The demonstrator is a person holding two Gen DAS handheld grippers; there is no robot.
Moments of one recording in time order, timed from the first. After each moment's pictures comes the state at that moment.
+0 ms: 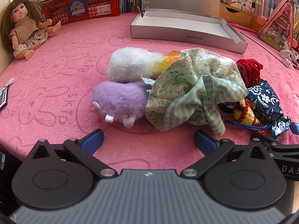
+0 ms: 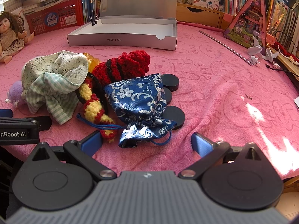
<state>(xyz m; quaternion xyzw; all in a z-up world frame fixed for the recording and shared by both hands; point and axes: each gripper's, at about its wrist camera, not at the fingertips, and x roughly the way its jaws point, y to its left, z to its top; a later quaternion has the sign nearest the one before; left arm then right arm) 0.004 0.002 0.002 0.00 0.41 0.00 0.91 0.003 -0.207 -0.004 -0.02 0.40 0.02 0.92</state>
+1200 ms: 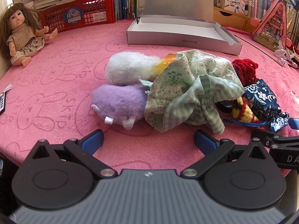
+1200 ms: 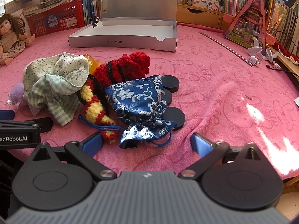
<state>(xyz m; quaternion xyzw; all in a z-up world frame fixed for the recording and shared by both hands) -0.007 0.001 0.000 0.01 0.38 -0.02 0.92 0.002 -0.206 -0.002 -0.01 0.39 0.03 0.92</state>
